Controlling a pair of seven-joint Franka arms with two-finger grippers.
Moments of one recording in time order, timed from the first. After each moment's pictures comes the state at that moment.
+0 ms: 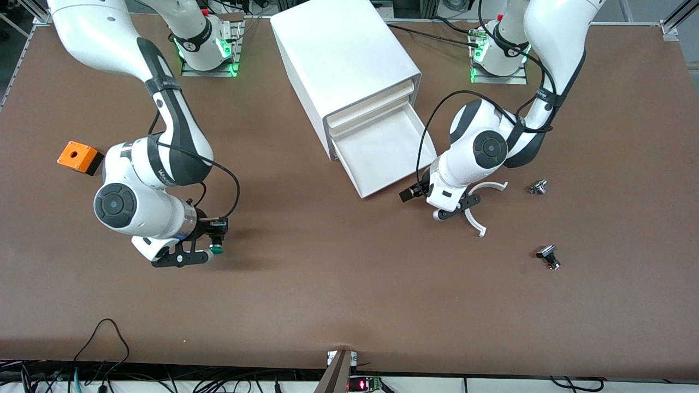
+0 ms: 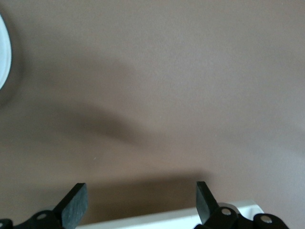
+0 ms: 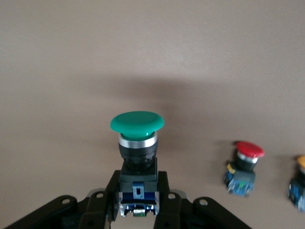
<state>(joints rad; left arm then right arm) -0.12 0.48 -0.37 -1.91 -0.13 2.40 -0.85 0.19 0.62 0.04 -1.50 0.05 2.06 0.09</state>
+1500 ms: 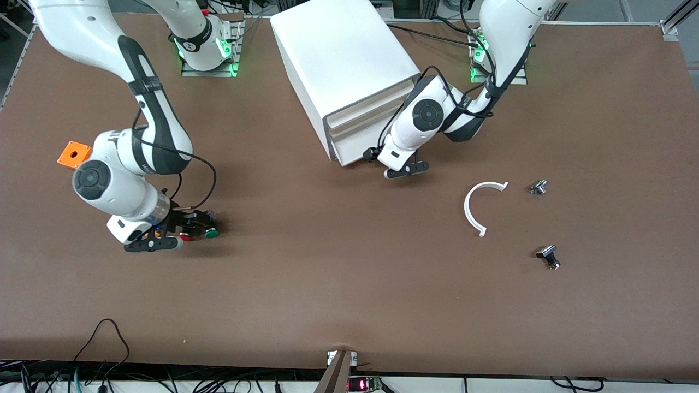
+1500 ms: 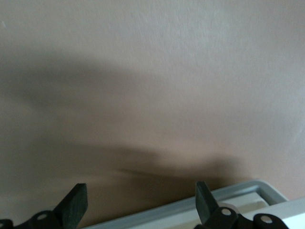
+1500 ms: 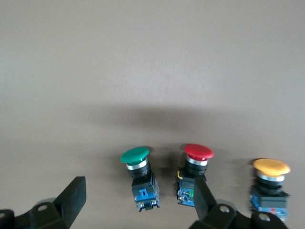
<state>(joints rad) -0.28 0.49 -0.46 -2.10 -0.13 2.55 -0.90 0.12 0.47 0.02 -1.75 0.05 2.30 0.02</state>
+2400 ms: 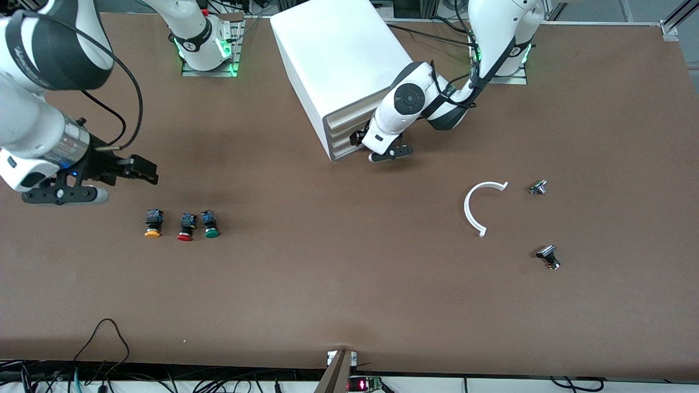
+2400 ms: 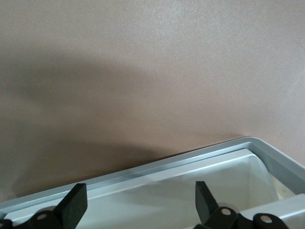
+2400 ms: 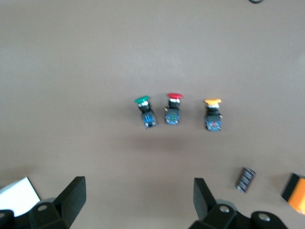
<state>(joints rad) -0.30 0.49 -0.52 -2.11 -0.13 2.55 -0.96 0.12 0.18 0.00 -1.57 0.03 1.73 0.09</state>
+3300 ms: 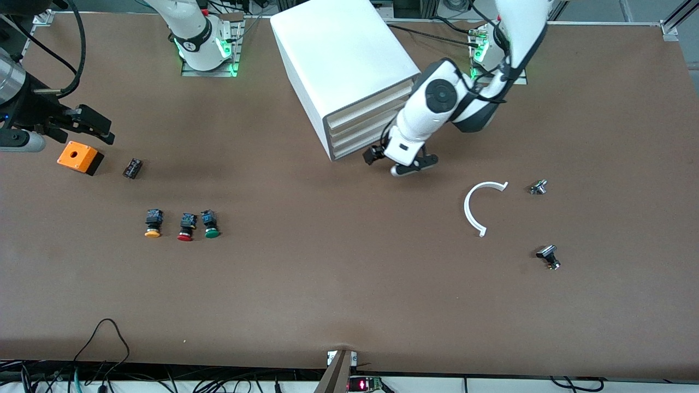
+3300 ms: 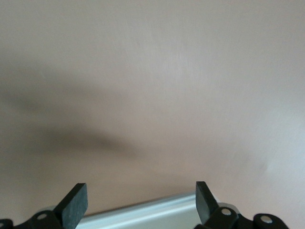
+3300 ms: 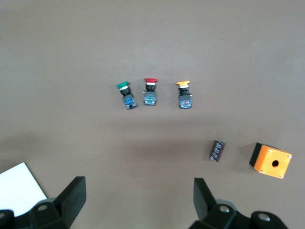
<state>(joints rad) -0.15 0.35 -0.51 -2.09 -0.13 2.54 -0.95 -0.01 0.01 0.07 -1.60 -0.01 1.62 0.09</state>
